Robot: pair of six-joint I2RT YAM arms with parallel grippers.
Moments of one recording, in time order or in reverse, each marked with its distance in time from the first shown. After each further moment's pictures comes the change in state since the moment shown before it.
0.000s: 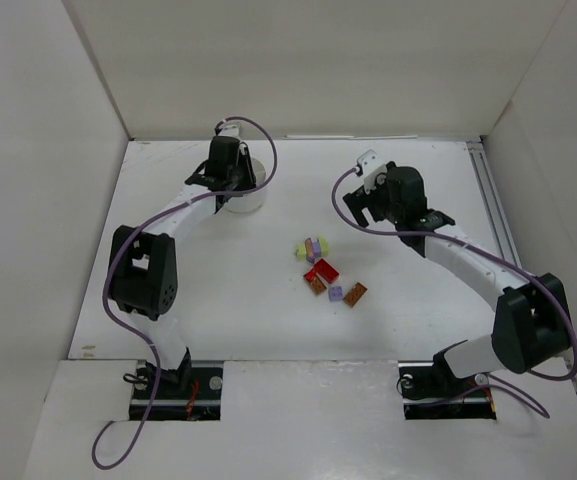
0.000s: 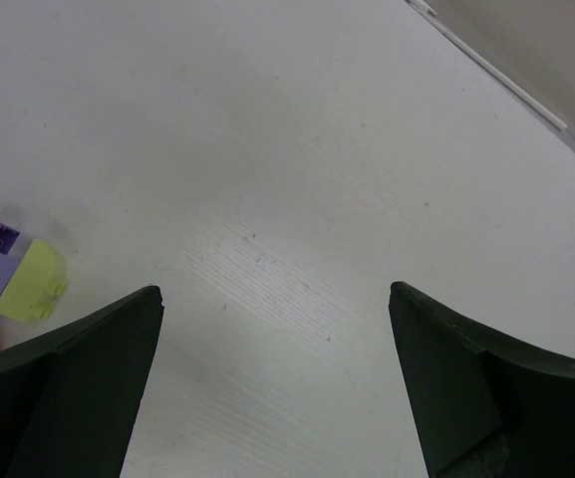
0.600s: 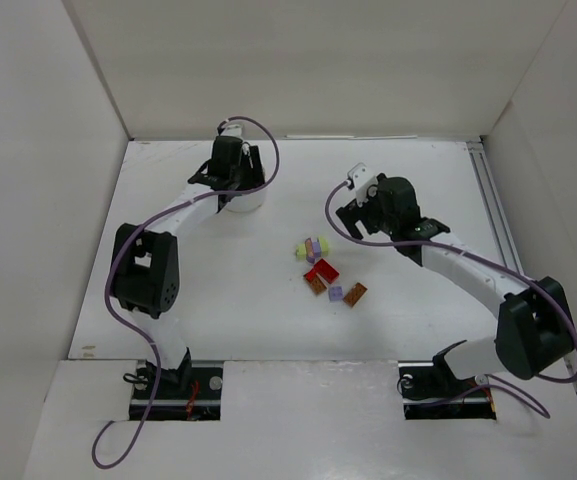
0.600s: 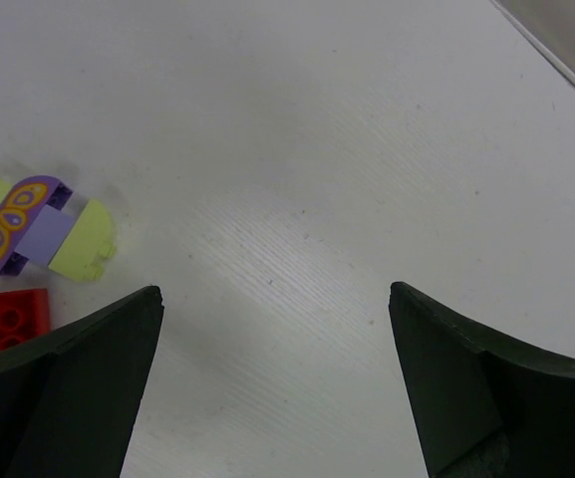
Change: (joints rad) left arm -0.011 0.025 0.018 0.003 -0.038 0.010; right arm 0.059 -0.030 -0.055 -0.032 -0.002 0.005
